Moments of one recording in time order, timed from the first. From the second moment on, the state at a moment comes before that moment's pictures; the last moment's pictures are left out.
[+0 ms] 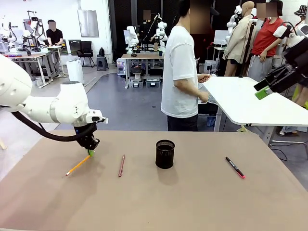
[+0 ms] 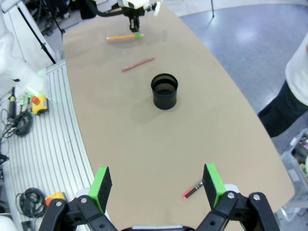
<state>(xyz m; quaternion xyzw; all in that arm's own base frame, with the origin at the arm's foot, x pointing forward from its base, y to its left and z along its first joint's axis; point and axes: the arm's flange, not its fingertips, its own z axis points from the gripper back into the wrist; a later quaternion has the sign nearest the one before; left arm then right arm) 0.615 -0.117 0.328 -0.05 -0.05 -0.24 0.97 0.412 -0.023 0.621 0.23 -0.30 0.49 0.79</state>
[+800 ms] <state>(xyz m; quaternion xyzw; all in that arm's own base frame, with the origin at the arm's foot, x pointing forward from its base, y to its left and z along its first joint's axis) 0.567 -0.063 0.449 -0.31 -0.37 -0.47 0.74 0.412 -0.023 0.621 0.23 -0.30 0.49 0.79</state>
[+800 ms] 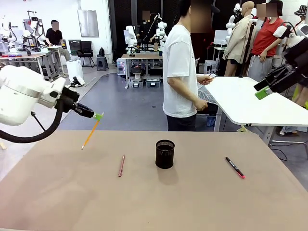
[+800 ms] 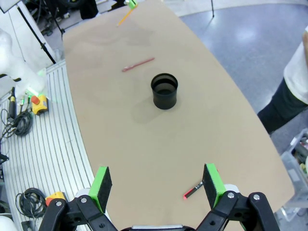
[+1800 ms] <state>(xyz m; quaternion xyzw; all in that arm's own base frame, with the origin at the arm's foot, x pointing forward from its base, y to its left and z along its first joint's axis) 0.589 -0.106 0.466 -0.38 -0.51 -0.52 0.57 0.412 -0.023 0.621 0.23 -0.30 0.49 0.79</state>
